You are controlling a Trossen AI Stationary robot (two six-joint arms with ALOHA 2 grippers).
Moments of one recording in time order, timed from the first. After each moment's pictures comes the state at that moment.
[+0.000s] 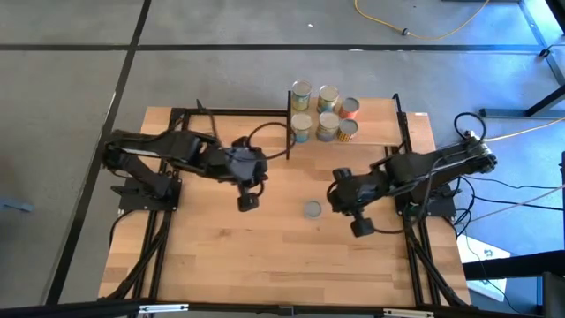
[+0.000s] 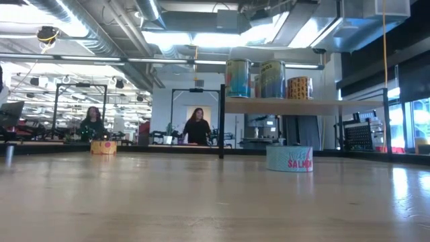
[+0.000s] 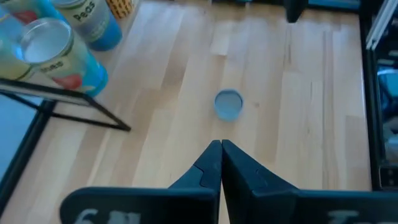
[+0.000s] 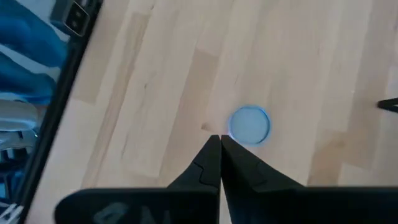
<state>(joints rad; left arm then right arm) -0.20 1.56 1.87 -1.14 -0.29 -0.31 0.32 1.43 1.48 -1.11 0.00 0.05</state>
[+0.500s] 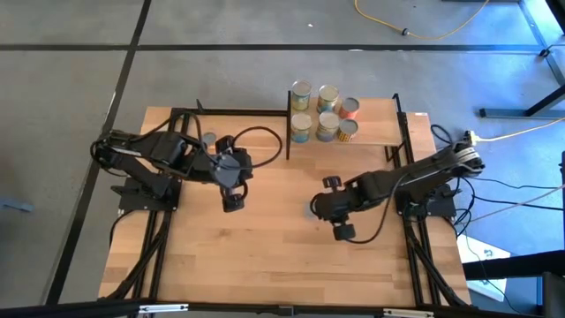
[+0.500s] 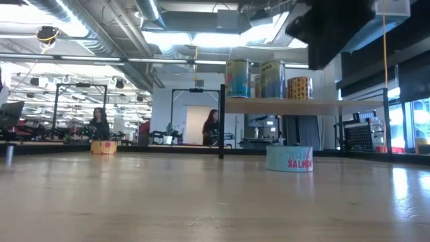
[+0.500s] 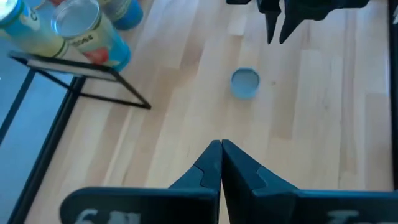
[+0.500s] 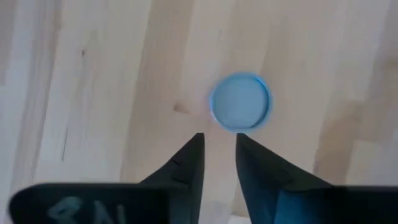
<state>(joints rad) -0.27 1.50 1.87 -1.28 -0.38 -0.37 0.31 1.57 1.29 -0.96 0.11 0.09</state>
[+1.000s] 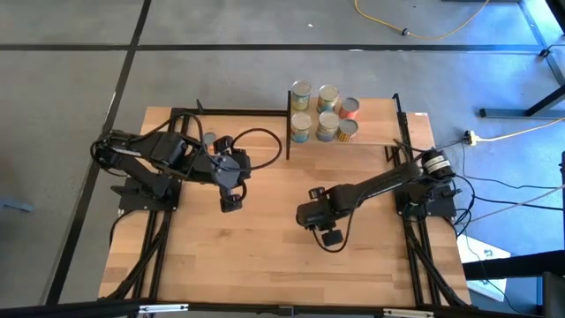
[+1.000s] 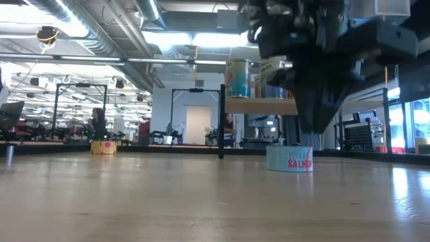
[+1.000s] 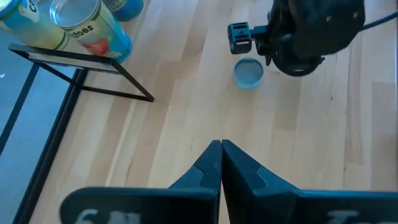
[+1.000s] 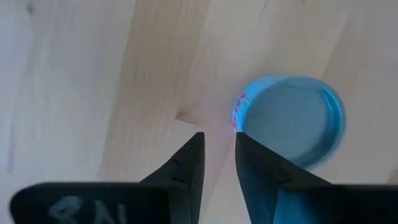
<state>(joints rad) -0.27 1.50 1.87 -1.32 -0.38 -0.37 0.28 1.83 1.29 -0.86 0.03 -0.01</state>
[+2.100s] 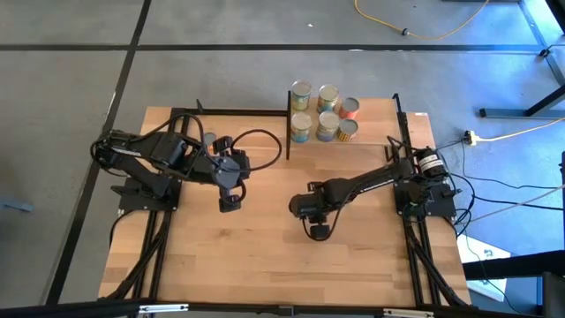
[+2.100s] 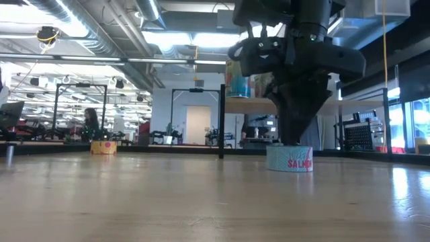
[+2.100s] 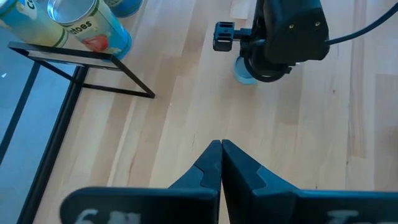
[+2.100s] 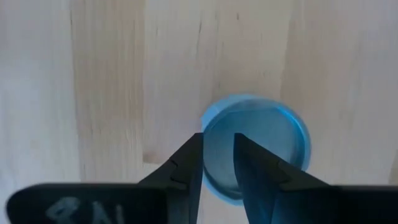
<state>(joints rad) -0.28 1.50 1.87 -1.34 -0.38 -0.36 0.21 1.88 1.29 -0.78 0.04 0.15</state>
